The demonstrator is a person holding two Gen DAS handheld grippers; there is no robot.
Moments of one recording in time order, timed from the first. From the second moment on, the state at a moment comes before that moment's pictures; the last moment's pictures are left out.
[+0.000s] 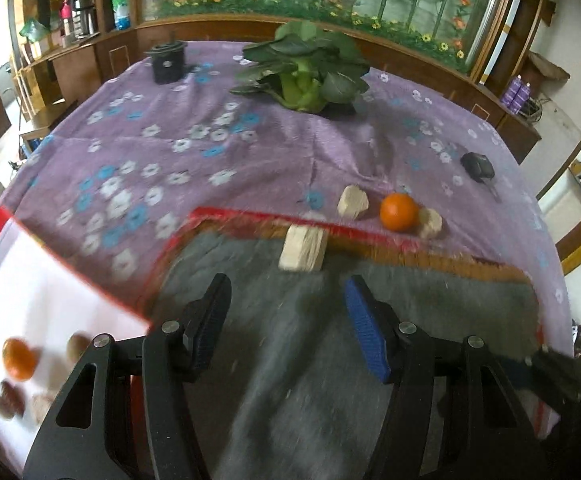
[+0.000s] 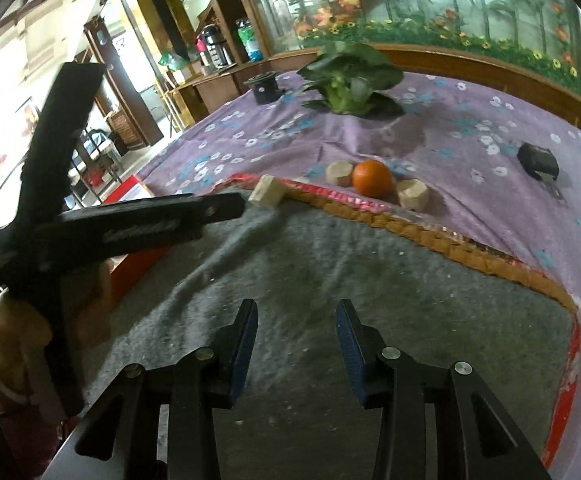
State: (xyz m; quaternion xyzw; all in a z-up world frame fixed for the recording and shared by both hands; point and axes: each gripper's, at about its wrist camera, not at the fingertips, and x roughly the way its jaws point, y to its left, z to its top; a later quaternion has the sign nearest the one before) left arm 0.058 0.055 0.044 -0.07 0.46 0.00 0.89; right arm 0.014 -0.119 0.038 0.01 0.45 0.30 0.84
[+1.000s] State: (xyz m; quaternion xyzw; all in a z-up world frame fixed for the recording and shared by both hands) left arm 0.035 0.060 0.056 -0.03 0.44 0.02 0.90; right arm 0.085 -0.106 0.049 -0.02 0.43 0.26 0.86
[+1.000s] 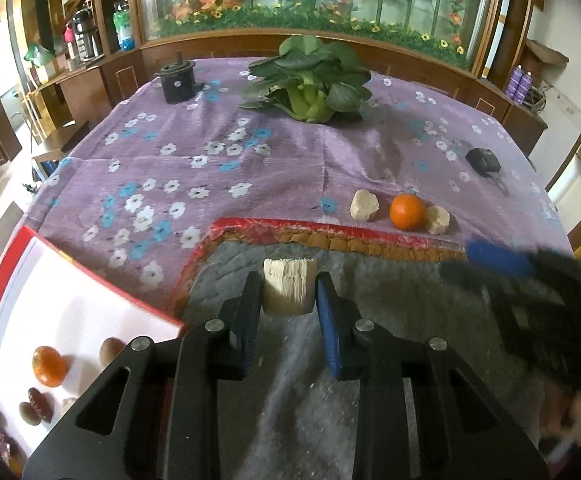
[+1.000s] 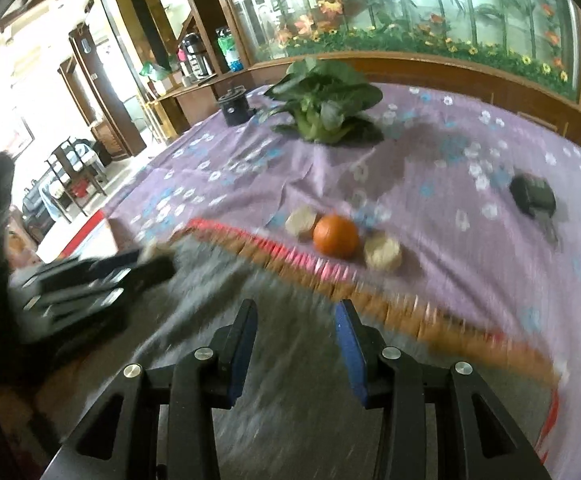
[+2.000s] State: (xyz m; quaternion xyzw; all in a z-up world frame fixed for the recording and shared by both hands) left arm -0.010 0.078 0.060 -0.03 0.44 0.02 0.90; right arm 0.035 -0.078 0.062 -0.07 0.41 0.28 0.87
